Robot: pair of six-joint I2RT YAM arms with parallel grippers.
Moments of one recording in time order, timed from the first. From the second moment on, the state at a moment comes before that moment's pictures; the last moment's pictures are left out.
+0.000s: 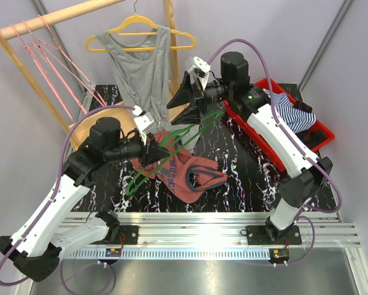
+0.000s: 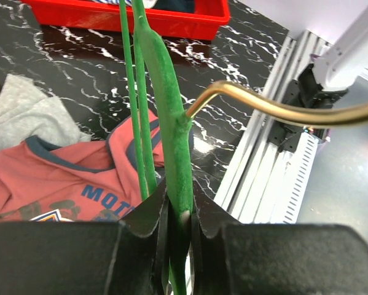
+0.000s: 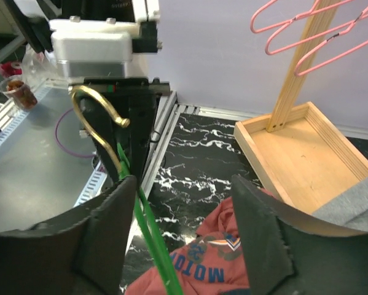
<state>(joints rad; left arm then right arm) -0.59 0.93 1.16 -0.62 0.57 -0.02 0.58 1.71 1.89 -0.31 -1.24 -0.10</state>
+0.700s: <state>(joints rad) -0.59 0.95 1.16 -0.64 0.55 0.03 0.59 1.88 2.21 -1.30 -1.20 -1.11</state>
